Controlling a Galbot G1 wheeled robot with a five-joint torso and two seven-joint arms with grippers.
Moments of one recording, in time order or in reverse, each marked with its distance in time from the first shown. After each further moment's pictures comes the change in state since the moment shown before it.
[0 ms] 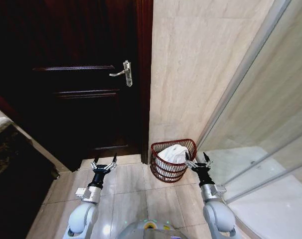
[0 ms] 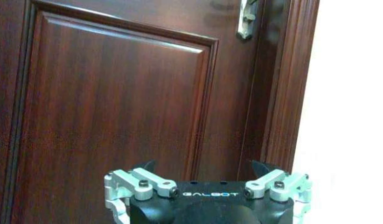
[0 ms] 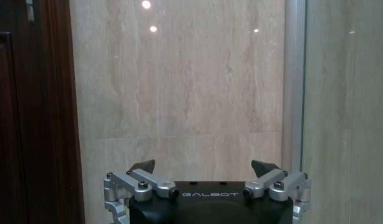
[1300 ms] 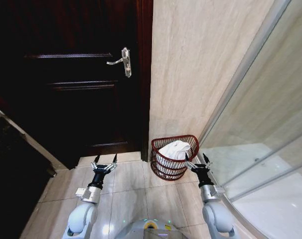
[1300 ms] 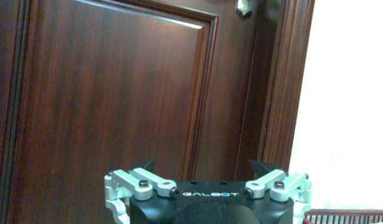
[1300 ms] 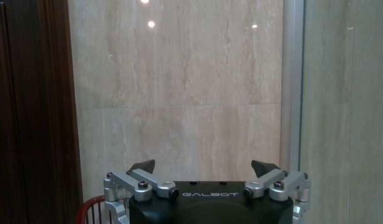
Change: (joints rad) left arm 0.001 0.006 -0.003 0.016 -0.003 -0.013 0.021; right arm -0.007 0.005 -0.004 -0.020 -0.004 0.018 0.004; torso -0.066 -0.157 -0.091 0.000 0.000
